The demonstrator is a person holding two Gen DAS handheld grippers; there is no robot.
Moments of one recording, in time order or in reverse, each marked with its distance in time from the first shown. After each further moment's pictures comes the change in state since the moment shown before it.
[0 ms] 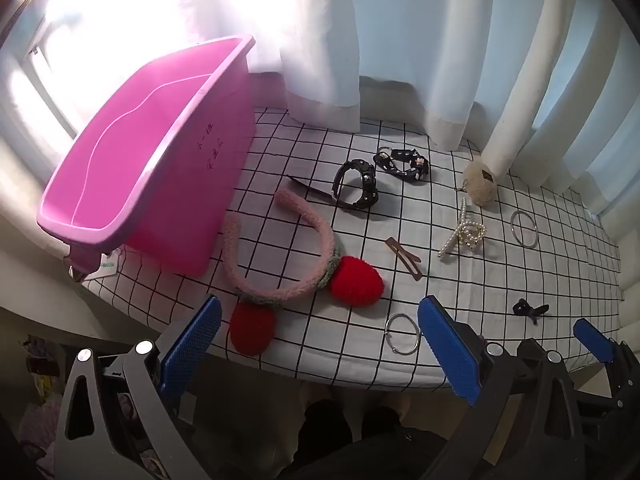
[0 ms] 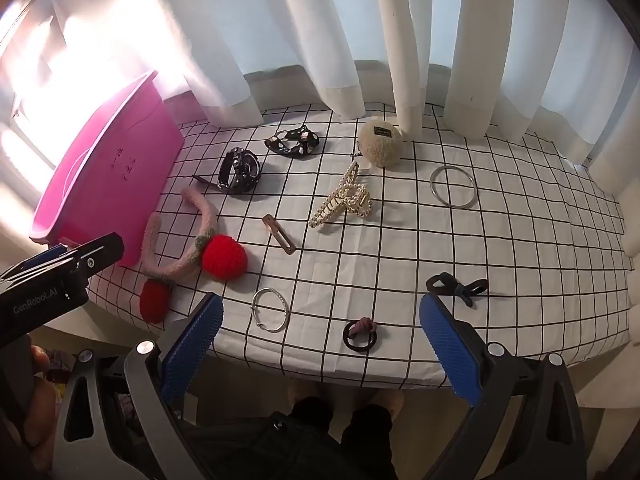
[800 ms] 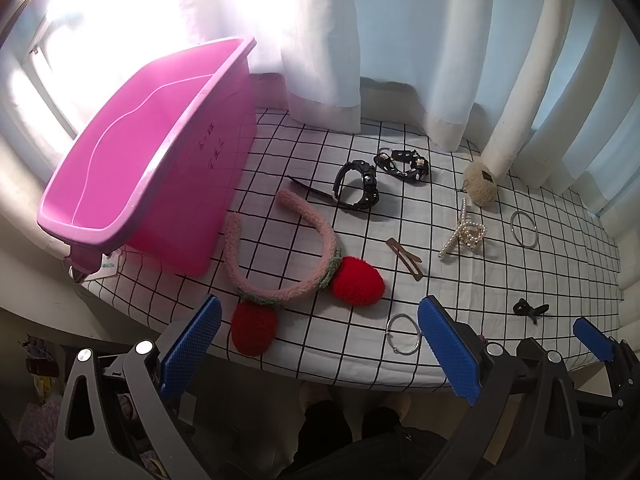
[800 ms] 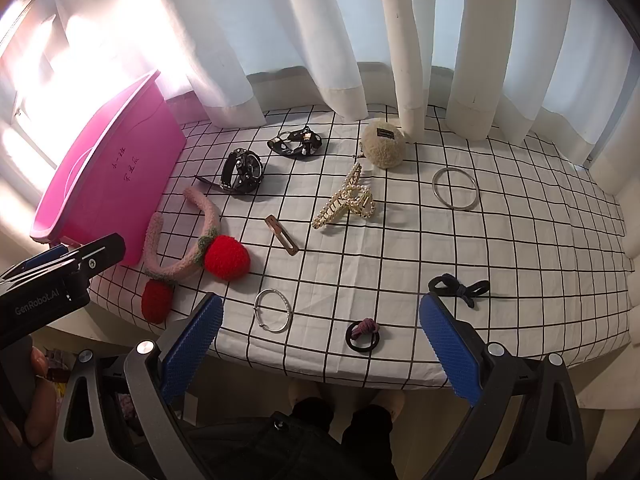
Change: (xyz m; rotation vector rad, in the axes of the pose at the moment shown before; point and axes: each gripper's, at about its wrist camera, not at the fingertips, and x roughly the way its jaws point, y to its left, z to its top) left arm -0.002 -0.001 0.002 0.005 -0.002 0.011; right arm -0.003 0.003 0.006 0.001 -0.001 0.001
